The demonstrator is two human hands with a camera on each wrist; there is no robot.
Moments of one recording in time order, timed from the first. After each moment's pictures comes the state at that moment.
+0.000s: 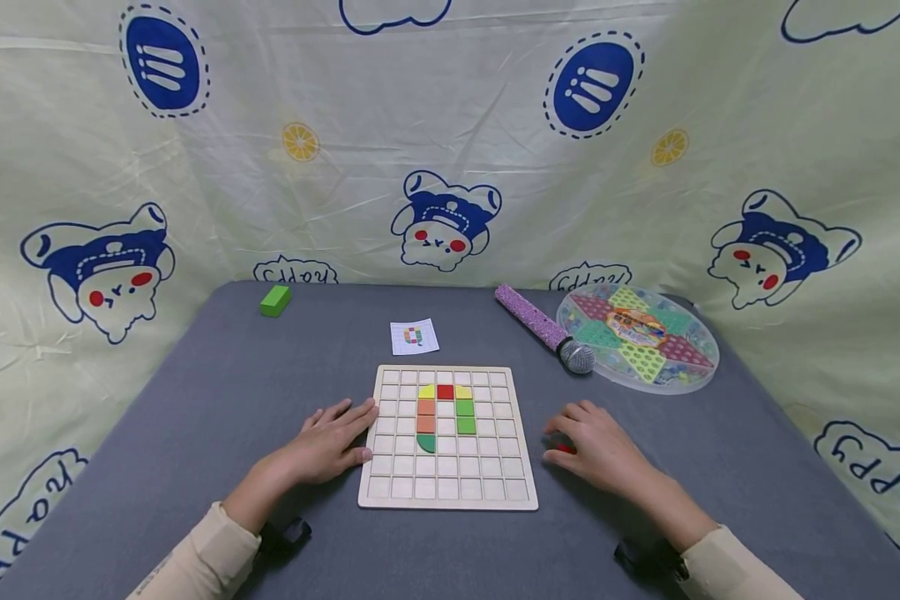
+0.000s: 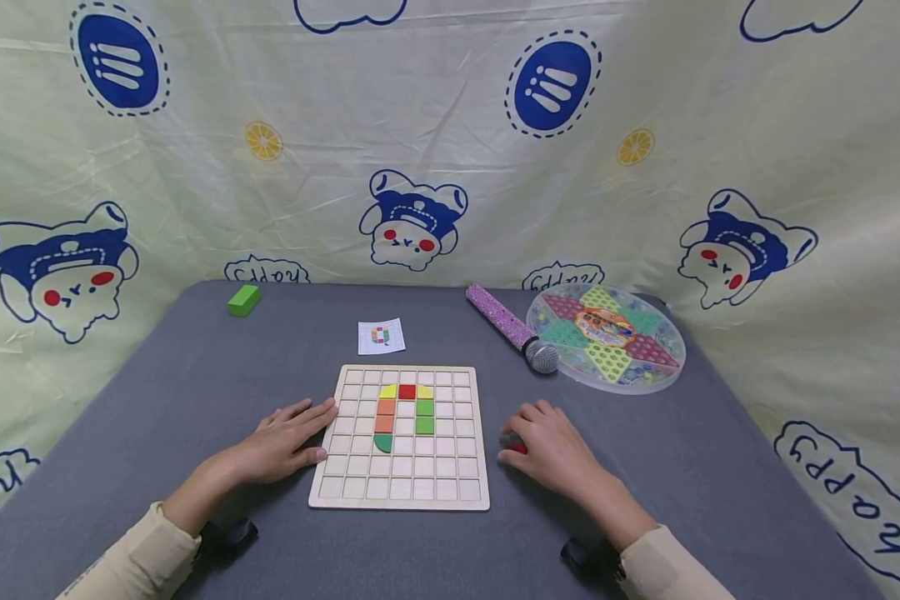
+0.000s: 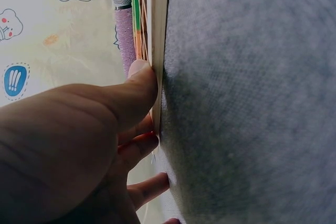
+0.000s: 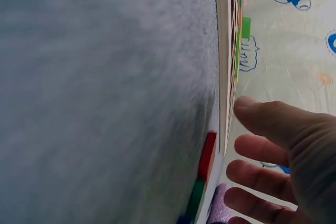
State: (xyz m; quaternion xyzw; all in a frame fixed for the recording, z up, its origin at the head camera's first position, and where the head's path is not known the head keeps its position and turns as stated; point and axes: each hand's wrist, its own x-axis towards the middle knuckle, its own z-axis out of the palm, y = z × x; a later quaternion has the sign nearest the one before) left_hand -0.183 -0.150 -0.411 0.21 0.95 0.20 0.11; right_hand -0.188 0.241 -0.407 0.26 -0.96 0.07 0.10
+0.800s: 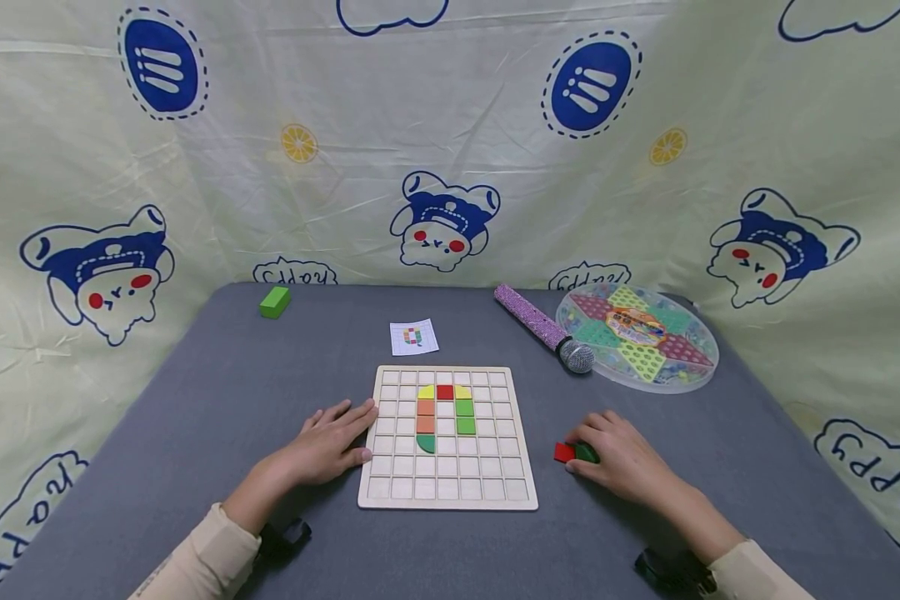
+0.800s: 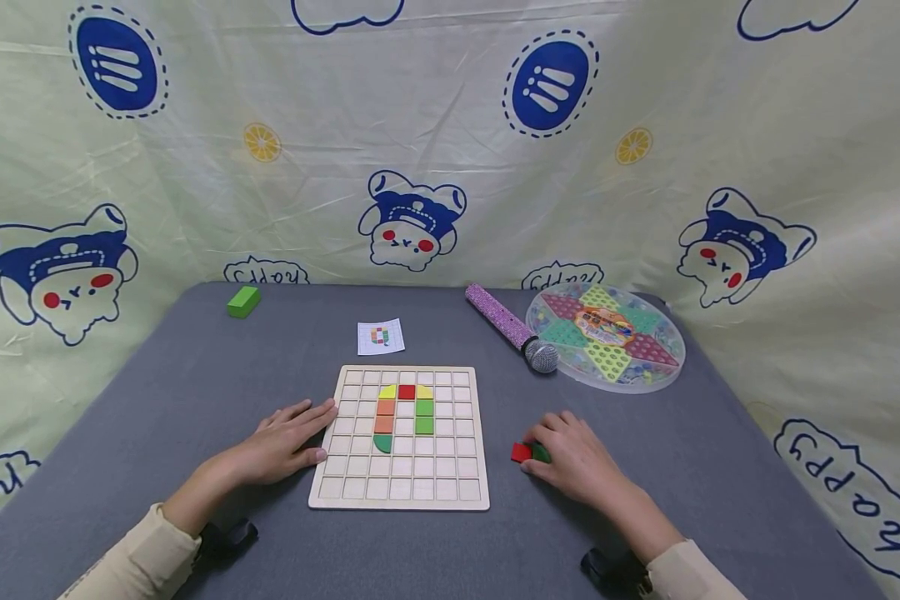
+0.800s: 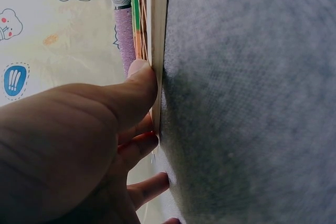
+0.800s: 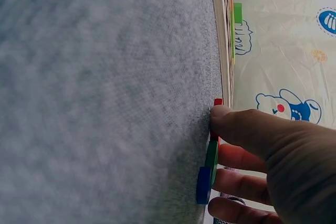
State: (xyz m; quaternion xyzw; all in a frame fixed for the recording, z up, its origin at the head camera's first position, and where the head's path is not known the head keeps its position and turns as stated) left_hand -0.184 -0.151 -0.413 0.22 0.95 0.19 0.10; right_hand -0.183 0.269 -0.415 0.23 -0.97 0.05 0.07
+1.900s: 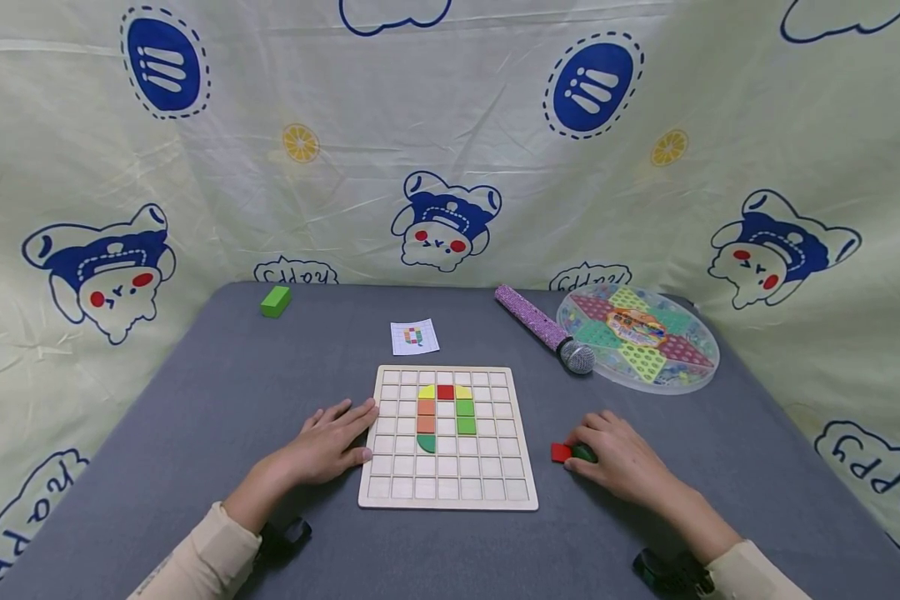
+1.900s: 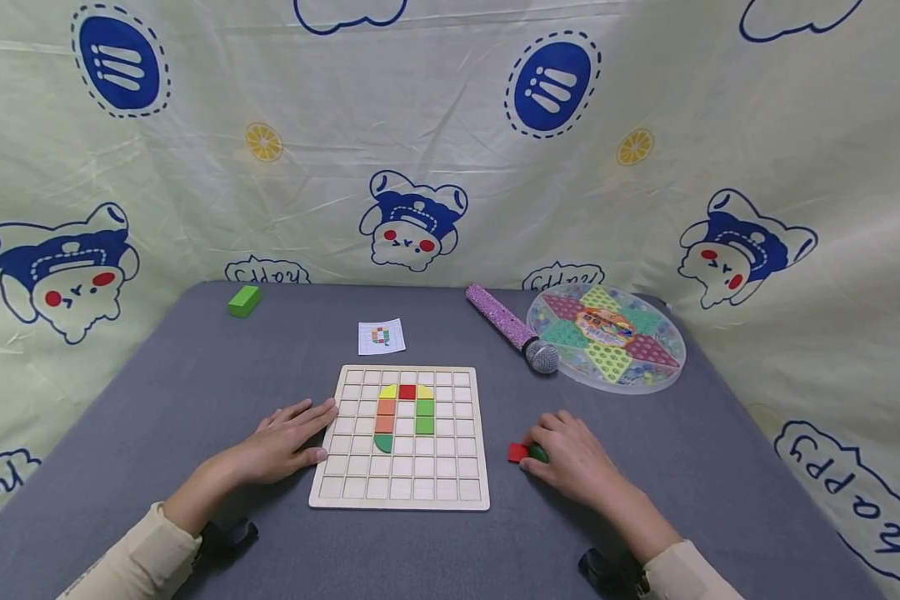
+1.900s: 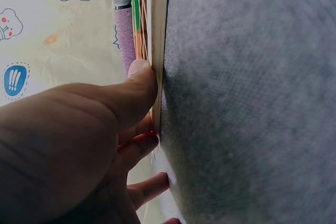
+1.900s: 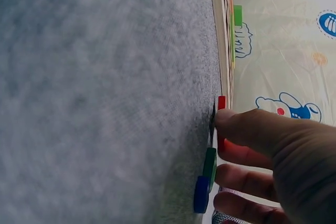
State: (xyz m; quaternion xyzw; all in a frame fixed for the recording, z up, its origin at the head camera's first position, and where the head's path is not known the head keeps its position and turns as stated) left_hand -0.183 -0.152 -0.411 0.22 0.95 0.19 0.10; right_hand -0.182 0.265 -0.413 0.23 -0.97 0.05 0.08
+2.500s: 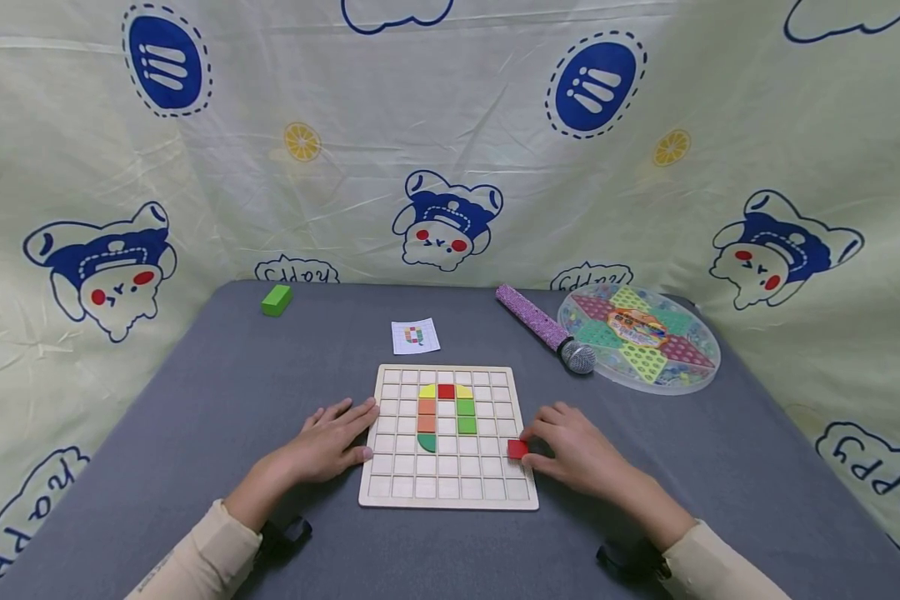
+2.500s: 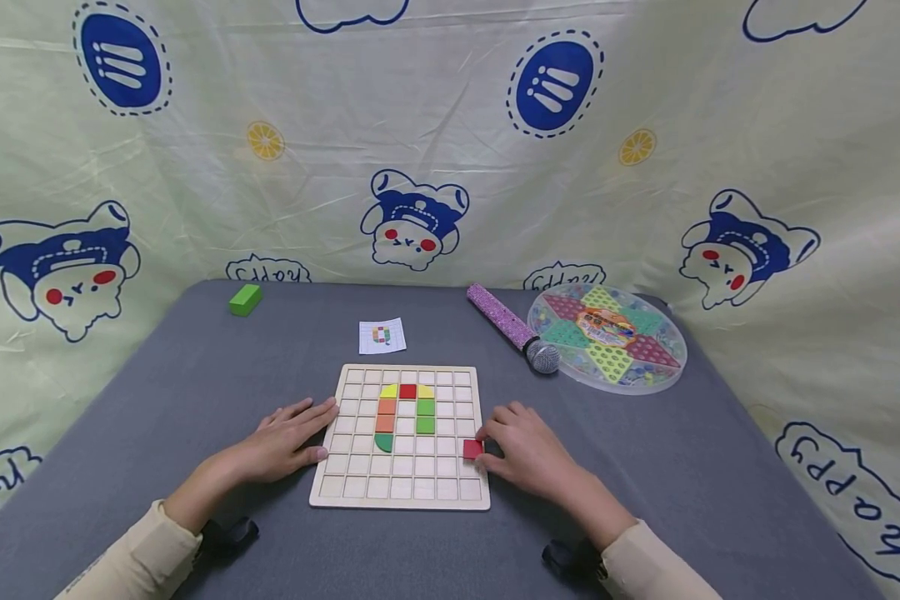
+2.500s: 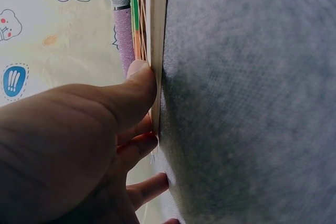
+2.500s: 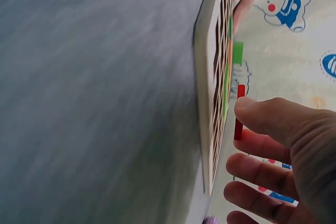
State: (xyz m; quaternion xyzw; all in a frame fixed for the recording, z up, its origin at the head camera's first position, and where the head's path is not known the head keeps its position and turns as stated) left_hand -0.183 -0.151 -0.412 0.22 0.95 0.19 0.10; right_hand -0.184 0.214 -0.402 0.31 -0.94 0.07 0.08
